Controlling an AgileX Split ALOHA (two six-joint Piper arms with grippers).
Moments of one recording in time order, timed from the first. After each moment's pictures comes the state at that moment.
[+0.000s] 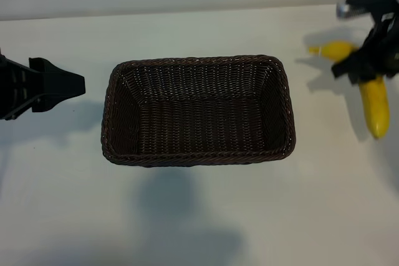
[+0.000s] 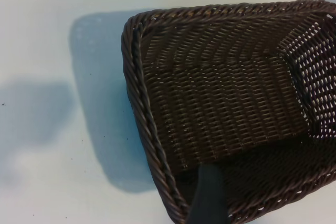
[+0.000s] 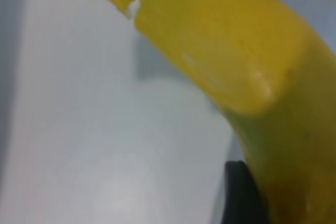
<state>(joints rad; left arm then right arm) -0.05 1.09 -0.81 -0.63 0.70 0.36 0.14 1.78 -1.19 0.03 0.69 -0.15</state>
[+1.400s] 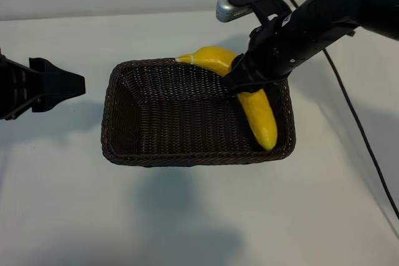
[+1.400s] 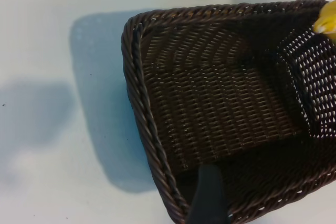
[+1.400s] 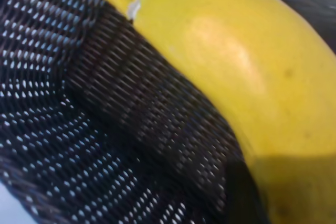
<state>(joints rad) -0.05 1.09 -0.81 -0.63 0.70 0.36 0.49 1.82 -1.30 0.51 0.70 -0.46</state>
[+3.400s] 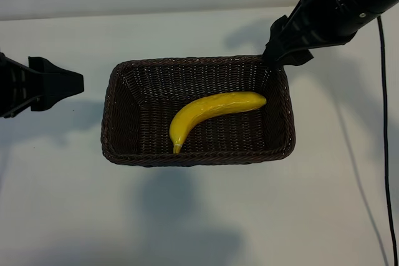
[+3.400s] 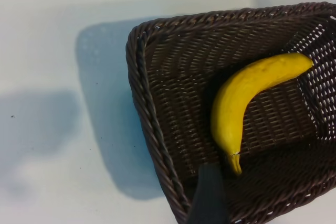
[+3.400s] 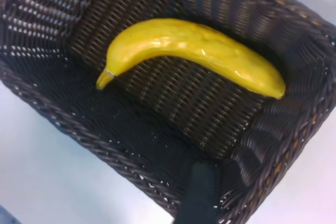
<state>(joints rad) -0.05 1.09 -0.81 -0.62 0.68 0.39 0.45 1.56 -1.41 0.29 1.04 -0.26</state>
